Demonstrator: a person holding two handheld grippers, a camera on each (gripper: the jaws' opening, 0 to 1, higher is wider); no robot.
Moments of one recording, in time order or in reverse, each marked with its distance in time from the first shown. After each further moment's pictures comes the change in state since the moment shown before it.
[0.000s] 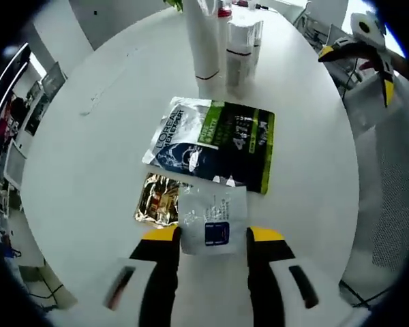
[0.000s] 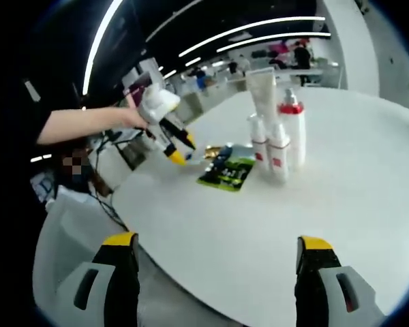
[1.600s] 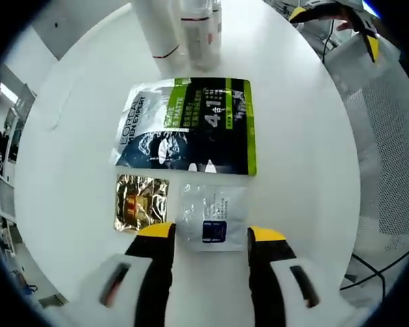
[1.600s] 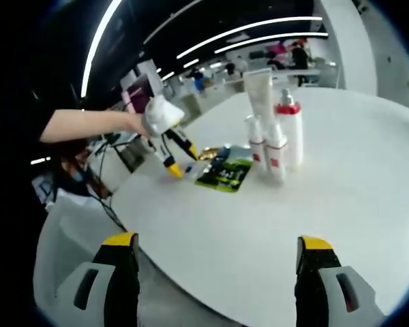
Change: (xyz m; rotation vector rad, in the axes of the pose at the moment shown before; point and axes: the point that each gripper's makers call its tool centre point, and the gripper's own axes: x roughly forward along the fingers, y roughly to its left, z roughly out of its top) left arm 0.017 -0.012 -0.010 0.164 0.092 -0.086; right arm -0.001 -0.003 0.001 0.015 -0.010 -0.008
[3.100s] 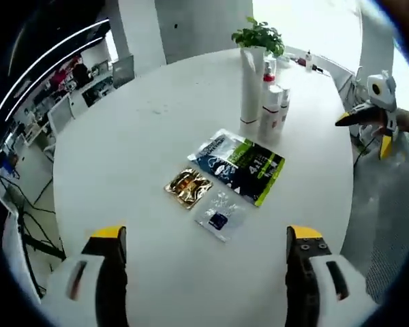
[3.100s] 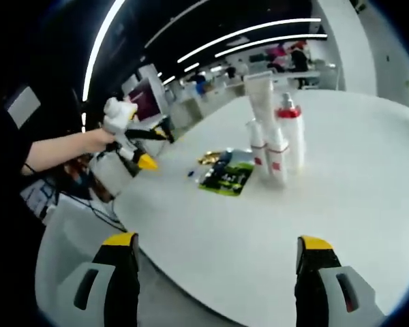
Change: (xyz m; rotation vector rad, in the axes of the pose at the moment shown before) left arm -0.095 -0.010 -0.029 -0.656 -0.431 0.340; right arm -0.003 0.003 0.003 0.004 -0.028 0.005
